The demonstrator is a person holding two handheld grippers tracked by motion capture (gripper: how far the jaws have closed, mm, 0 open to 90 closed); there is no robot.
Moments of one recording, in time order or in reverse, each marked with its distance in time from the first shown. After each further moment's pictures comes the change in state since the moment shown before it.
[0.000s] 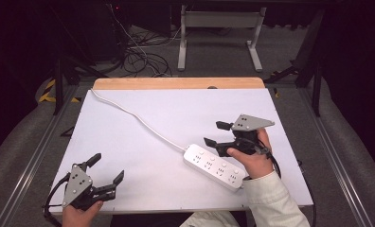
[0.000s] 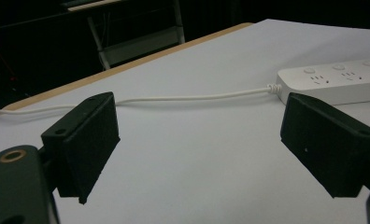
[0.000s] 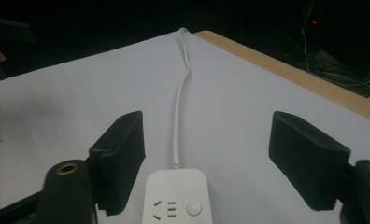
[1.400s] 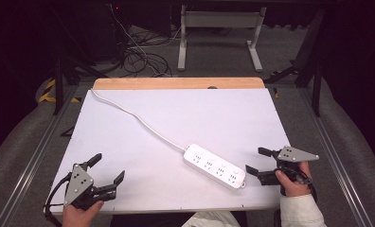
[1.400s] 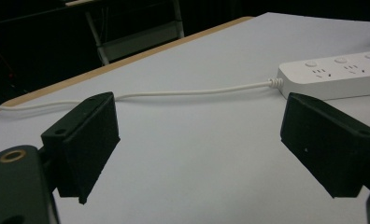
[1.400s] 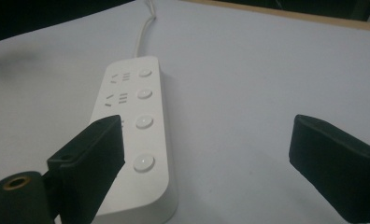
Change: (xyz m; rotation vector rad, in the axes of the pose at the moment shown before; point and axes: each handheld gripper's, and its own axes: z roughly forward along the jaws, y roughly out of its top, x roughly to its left) left arm 0.001 -0.002 0.003 0.027 -0.011 0.010; right arm -0.040 -0.132 -0.077 0.005 -0.046 0.136
